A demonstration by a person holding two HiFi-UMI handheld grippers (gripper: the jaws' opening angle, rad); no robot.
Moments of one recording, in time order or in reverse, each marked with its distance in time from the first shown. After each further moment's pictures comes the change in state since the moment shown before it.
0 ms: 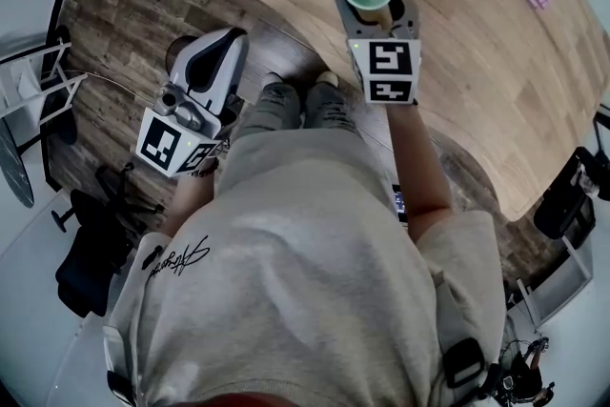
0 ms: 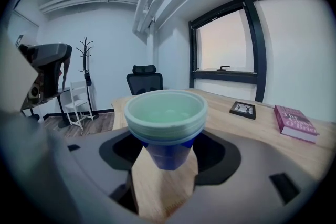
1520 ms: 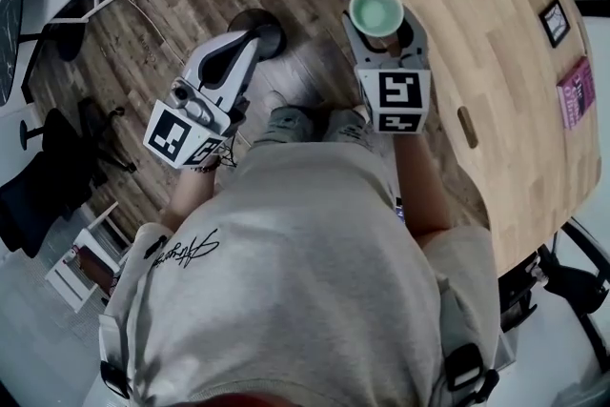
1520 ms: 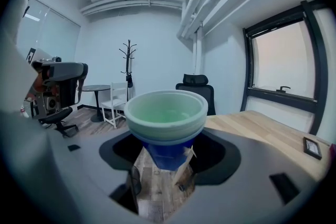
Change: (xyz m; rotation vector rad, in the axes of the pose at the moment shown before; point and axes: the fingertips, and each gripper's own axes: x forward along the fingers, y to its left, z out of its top) left arm -0.269 0.106 0.049 0.064 -0.100 0.331; right arm 0.043 0.307 0.104 -0.220 -0.083 0.343
